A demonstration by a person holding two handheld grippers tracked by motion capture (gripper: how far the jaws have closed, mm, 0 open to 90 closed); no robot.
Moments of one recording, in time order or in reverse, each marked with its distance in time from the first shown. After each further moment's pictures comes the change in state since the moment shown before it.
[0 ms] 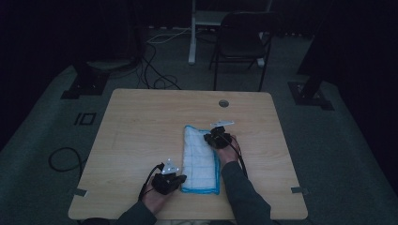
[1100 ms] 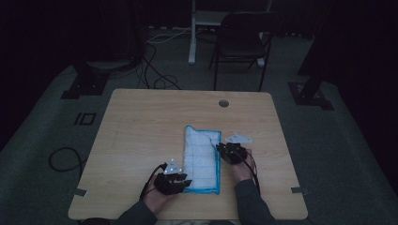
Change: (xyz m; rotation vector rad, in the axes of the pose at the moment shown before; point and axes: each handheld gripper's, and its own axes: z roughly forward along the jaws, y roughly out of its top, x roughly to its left) left arm -0.006 0.004 0.002 0.008 -0.035 0.038; right arm 0.002 -0.048 -0.060 -0.100 -0.066 -0.030
